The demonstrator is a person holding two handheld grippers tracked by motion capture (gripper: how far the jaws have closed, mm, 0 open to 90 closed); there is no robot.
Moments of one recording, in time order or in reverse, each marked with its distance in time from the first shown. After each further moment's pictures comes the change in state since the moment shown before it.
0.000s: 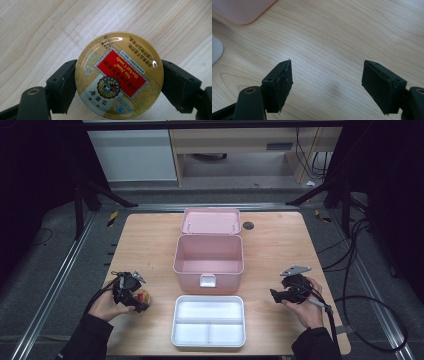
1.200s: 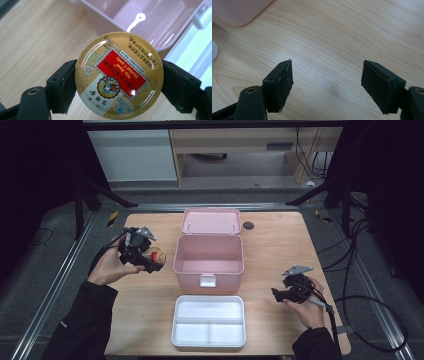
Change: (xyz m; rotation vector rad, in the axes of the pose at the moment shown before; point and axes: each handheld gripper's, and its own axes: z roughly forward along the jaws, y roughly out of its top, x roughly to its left) left arm 0.003 0.111 -0.104 -0.227 0.006 0.125; right arm -0.003 -0.001 0.000 -0.009 -0.014 0.008
